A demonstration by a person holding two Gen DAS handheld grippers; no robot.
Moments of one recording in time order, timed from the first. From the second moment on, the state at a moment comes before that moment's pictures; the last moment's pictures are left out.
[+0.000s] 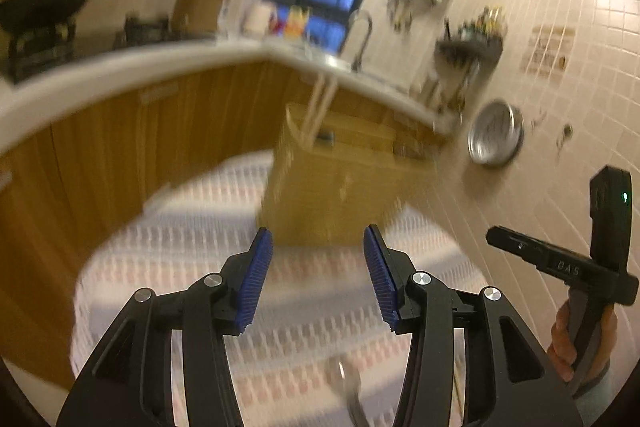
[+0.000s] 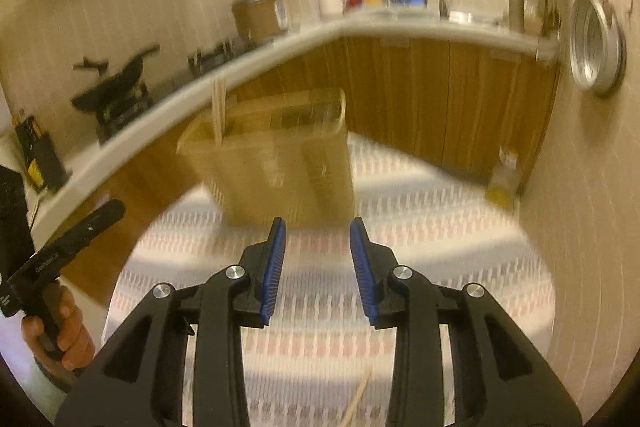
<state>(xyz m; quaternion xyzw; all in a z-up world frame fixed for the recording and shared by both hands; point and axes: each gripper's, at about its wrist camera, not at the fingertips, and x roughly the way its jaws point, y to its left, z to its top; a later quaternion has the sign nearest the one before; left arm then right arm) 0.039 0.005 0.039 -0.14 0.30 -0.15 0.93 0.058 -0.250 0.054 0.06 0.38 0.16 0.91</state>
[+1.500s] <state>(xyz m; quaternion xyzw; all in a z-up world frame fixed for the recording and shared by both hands) 0.052 -0.083 -0.067 0.06 0.57 -0.19 0.80 0.014 -0.220 -0.059 0.00 0.61 0.10 0.79</state>
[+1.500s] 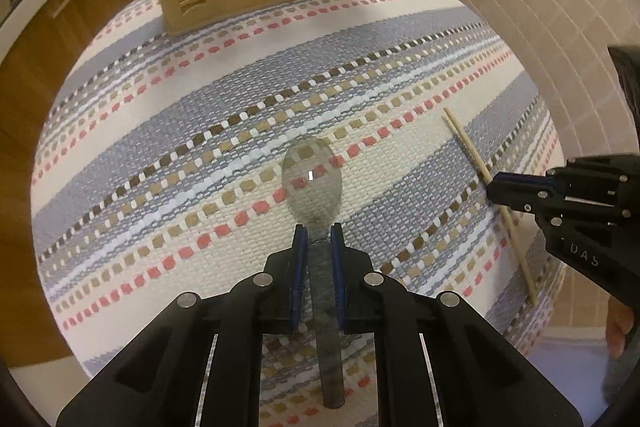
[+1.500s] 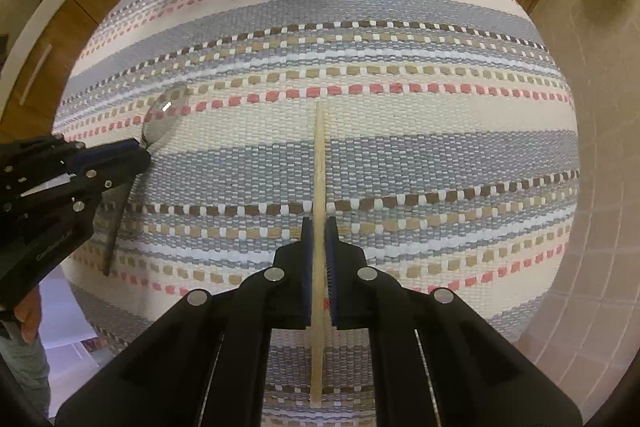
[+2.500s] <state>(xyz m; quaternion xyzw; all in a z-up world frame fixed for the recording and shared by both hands) 0.052 -0.012 0.099 -0.11 0.30 -0.19 0.93 0.011 -0.239 0.098 0.10 0.32 0.21 0.92</state>
